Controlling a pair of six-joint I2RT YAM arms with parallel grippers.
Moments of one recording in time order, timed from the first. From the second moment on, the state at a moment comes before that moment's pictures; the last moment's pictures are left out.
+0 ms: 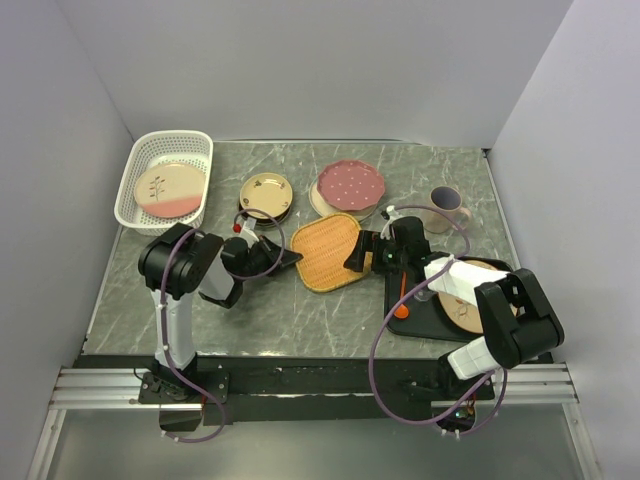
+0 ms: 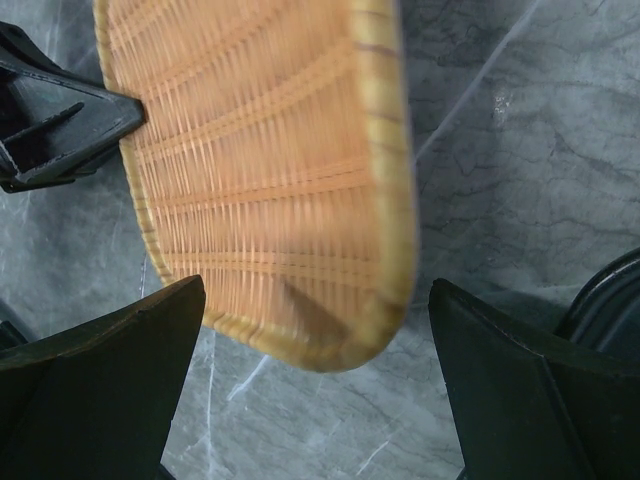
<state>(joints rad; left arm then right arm) -0.39 2.04 0.51 1.23 0.44 -1.18 0.37 1.46 0.62 0.11 -0.33 0.48</state>
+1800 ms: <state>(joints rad) -0.33 1.43 0.51 0.38 0.28 -0.90 0.37 1.42 0.62 0.15 -0.34 0.48</state>
